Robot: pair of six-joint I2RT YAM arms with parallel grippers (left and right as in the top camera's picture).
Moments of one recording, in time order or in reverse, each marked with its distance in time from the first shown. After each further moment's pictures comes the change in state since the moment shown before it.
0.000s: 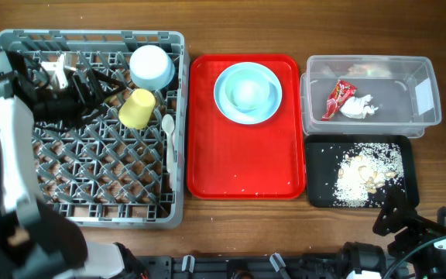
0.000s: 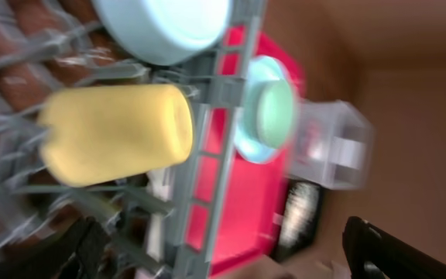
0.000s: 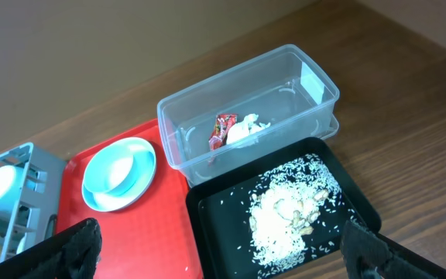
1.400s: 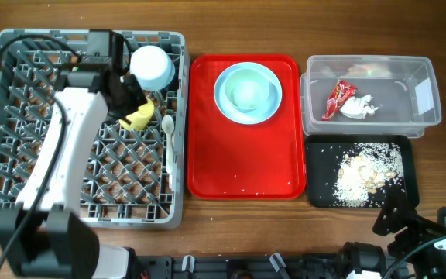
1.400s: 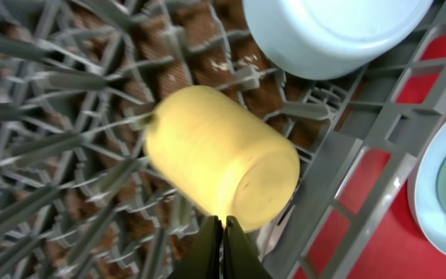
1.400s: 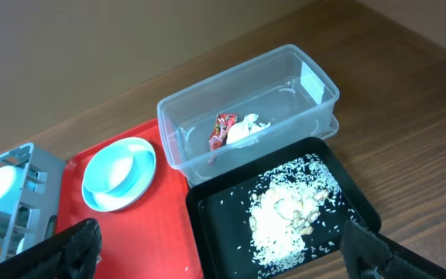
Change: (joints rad) left arm -0.453 -0.007 0.002 0.068 -0.847 -0.417; right arm 0.000 0.000 0.000 0.000 0.000 0.000
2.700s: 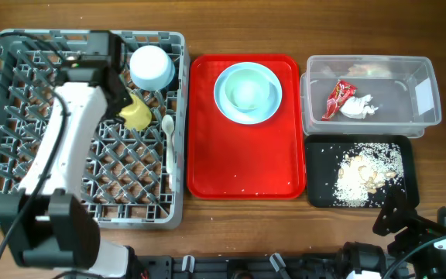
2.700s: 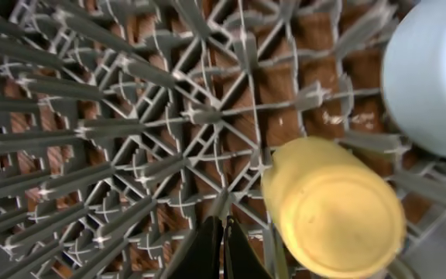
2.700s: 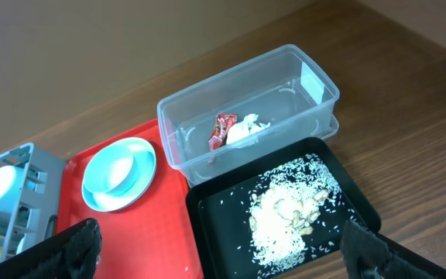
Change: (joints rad) left arm 0.031 0.038 0.010 -0.023 -0.272 -0.080; right arm 0.000 0.000 0.000 0.000 0.000 0.000
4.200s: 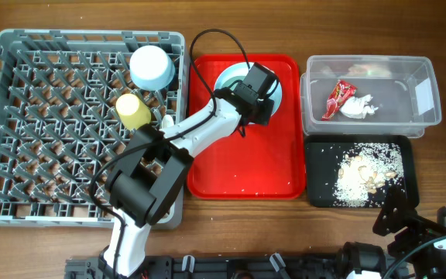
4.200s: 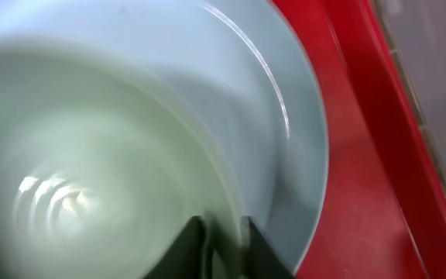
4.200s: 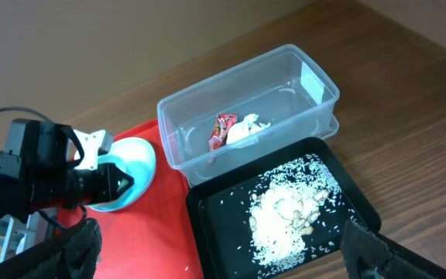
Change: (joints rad) left arm -0.649 0.450 0.047 0.700 0.329 0.267; right arm 0.000 0.000 0.000 0.000 0.000 0.000
